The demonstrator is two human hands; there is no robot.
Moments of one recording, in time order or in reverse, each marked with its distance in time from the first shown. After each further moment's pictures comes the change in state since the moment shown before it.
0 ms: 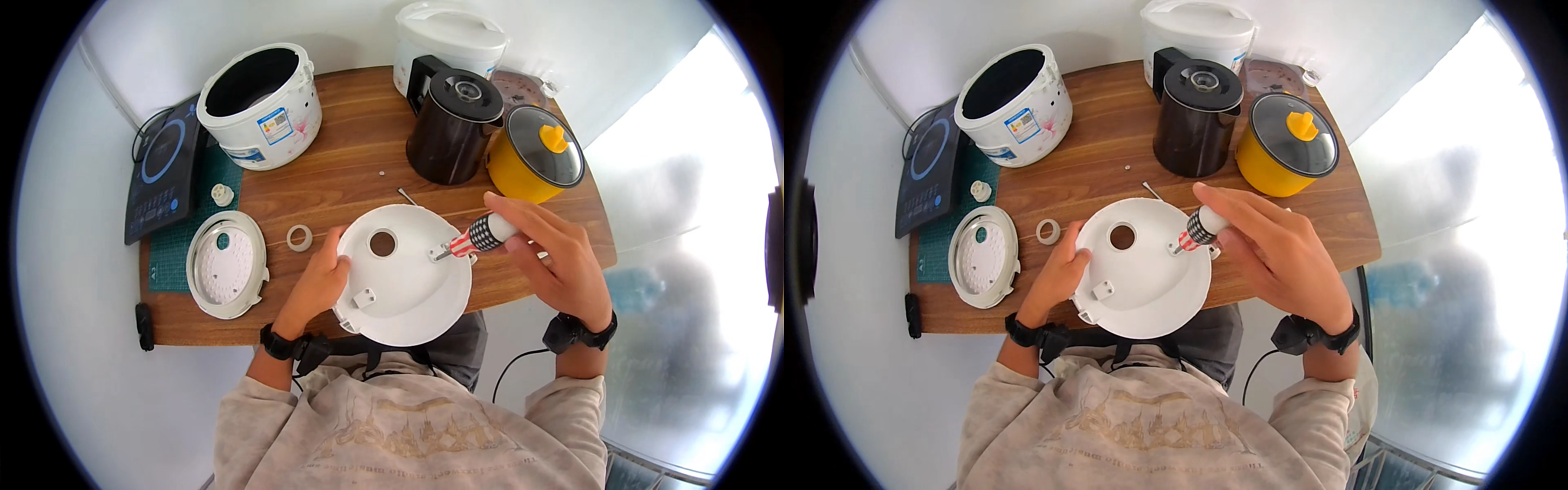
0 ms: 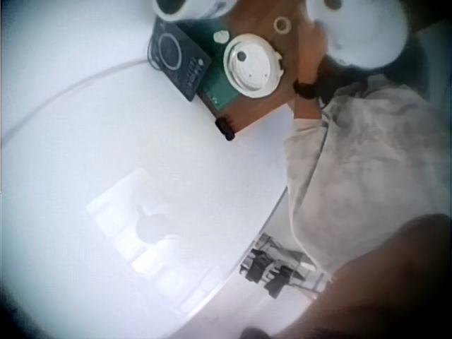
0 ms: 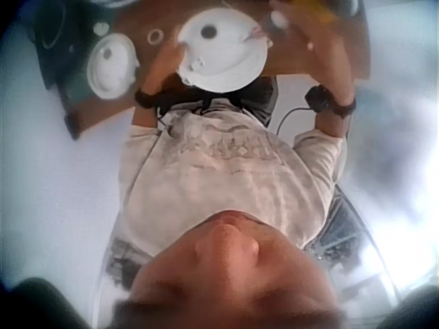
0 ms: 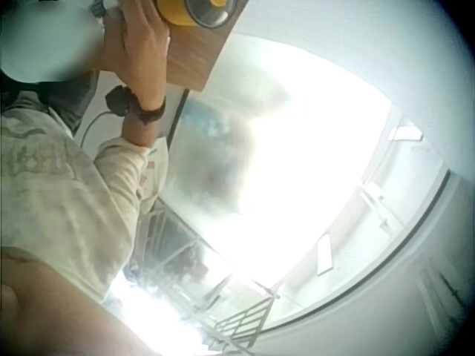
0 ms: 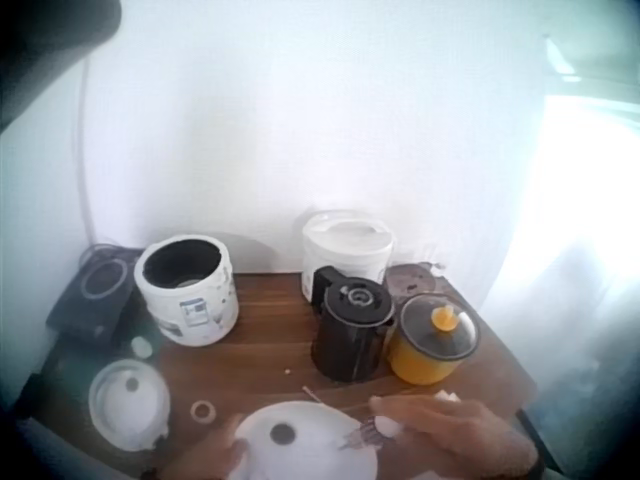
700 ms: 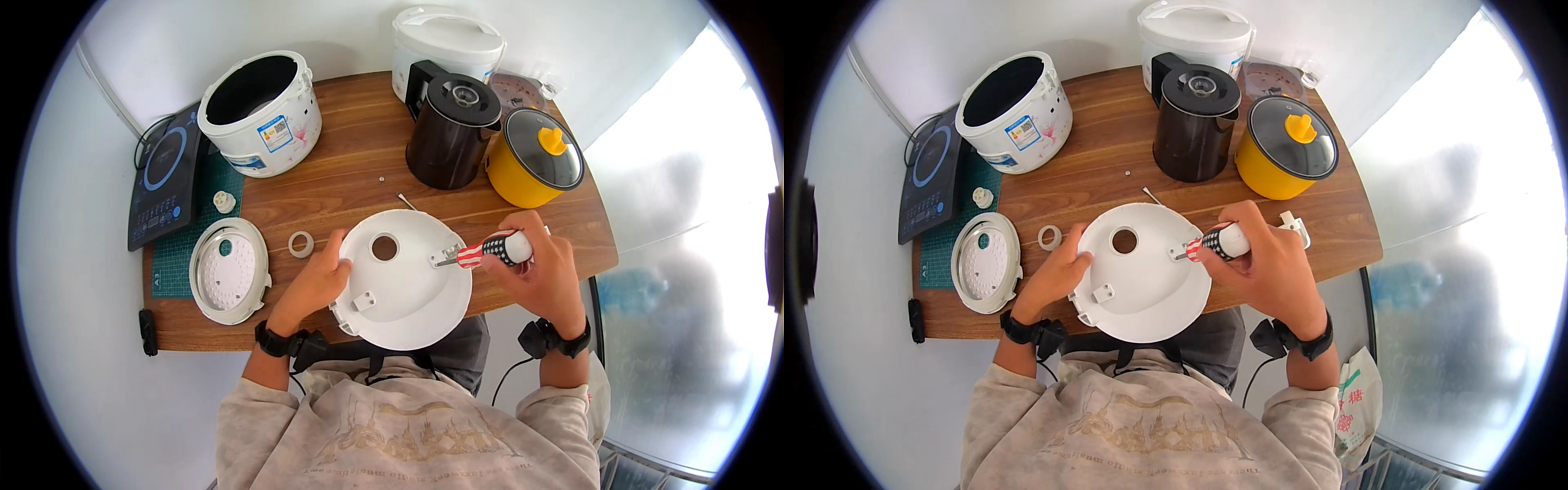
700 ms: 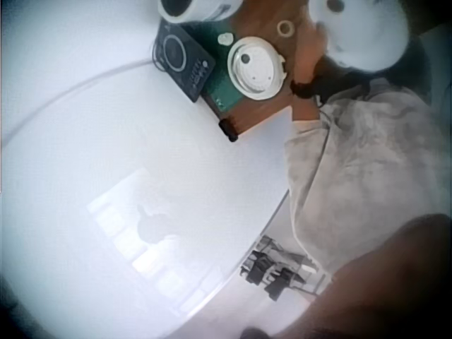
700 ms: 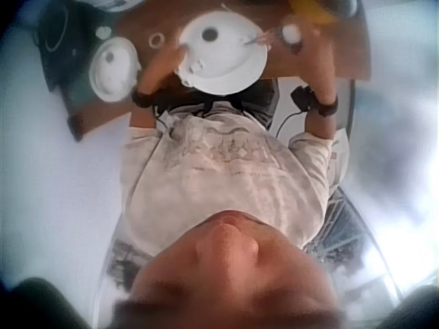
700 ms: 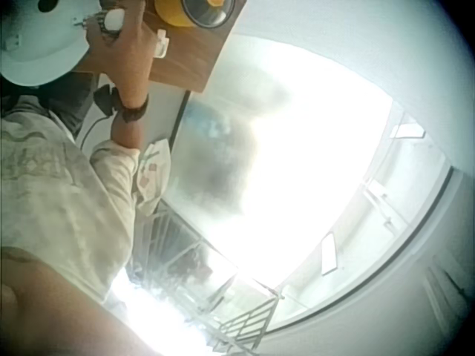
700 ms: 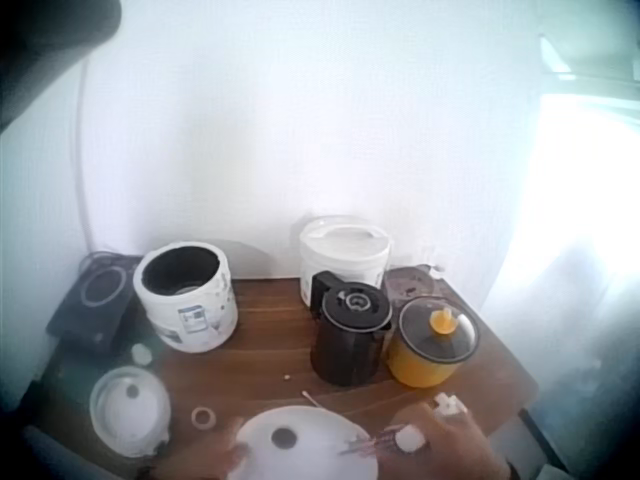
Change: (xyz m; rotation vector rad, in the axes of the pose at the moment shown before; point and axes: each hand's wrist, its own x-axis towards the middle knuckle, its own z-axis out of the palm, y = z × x) left_hand 0.008 0.014 -0.016 0.092 -0.139 -0.131; right_hand -0.019 0.006 0.019 -0.080 0.033 0.280
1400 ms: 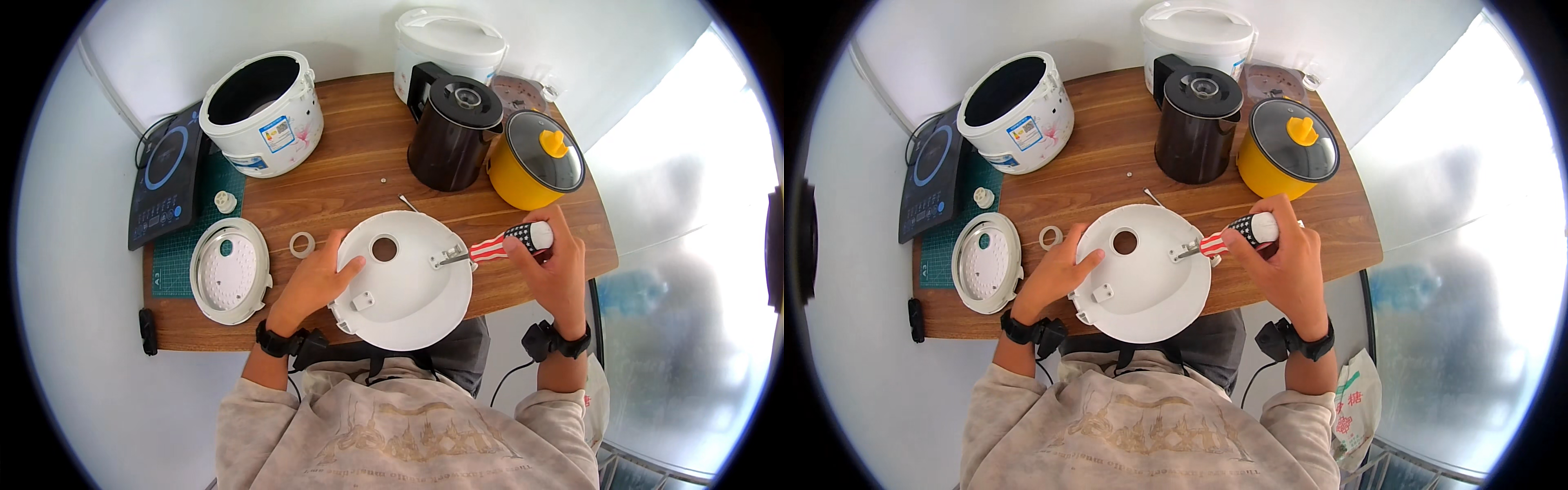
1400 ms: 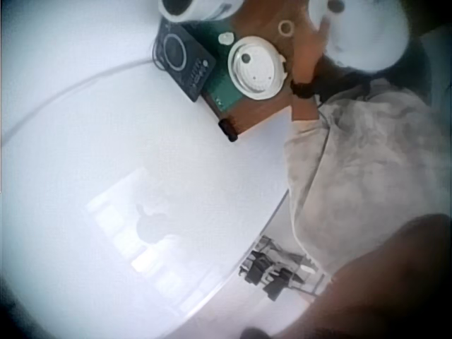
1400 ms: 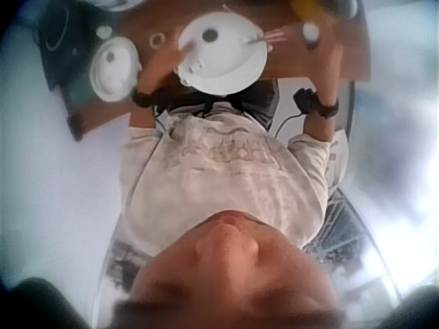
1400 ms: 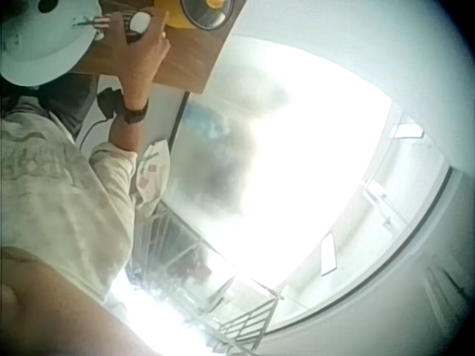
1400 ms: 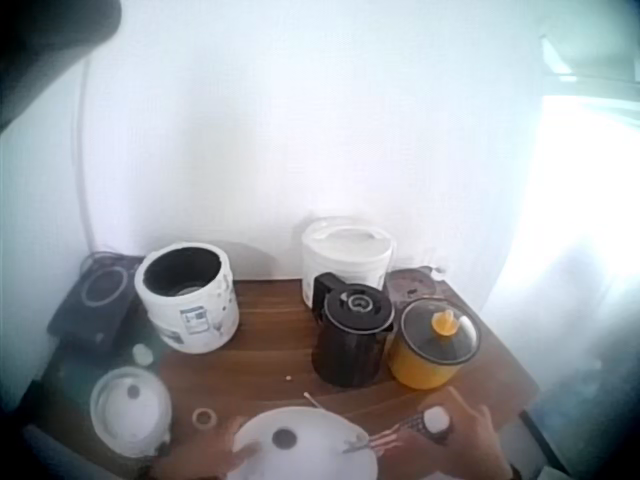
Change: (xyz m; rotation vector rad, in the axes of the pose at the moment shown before) left_hand -0.001 0.011 -0.003 0.150 0.027 -0.014; right_hand -0.003 0.013 -0.001 0.067 0.177 0.121
